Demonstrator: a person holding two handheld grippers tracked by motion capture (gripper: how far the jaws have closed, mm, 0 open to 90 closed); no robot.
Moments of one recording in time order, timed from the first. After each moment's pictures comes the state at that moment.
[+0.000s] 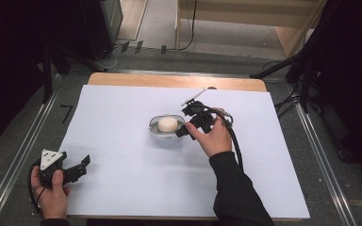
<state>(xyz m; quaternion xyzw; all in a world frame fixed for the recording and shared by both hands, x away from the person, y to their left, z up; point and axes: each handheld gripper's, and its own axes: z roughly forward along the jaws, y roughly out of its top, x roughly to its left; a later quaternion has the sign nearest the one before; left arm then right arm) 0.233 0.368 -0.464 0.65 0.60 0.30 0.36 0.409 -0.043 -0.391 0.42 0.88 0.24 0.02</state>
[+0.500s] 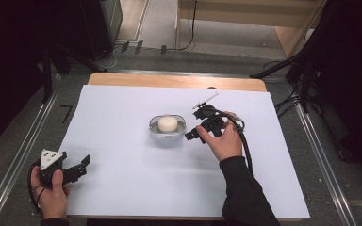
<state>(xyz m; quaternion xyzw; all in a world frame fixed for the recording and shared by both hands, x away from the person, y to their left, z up) 0.233 0.369 -0.464 0.65 0.60 0.30 0.36 0.401 -0.075 -0.397 0.43 0.87 0.25 0.02</state>
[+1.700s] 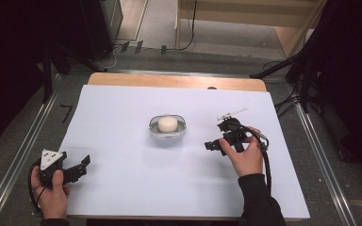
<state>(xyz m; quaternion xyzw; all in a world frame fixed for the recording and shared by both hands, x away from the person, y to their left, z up) 0.233 0.368 -0.464 0.65 0.60 0.30 0.36 0.366 -0.142 -0.417 0.48 0.83 0.27 0.03</state>
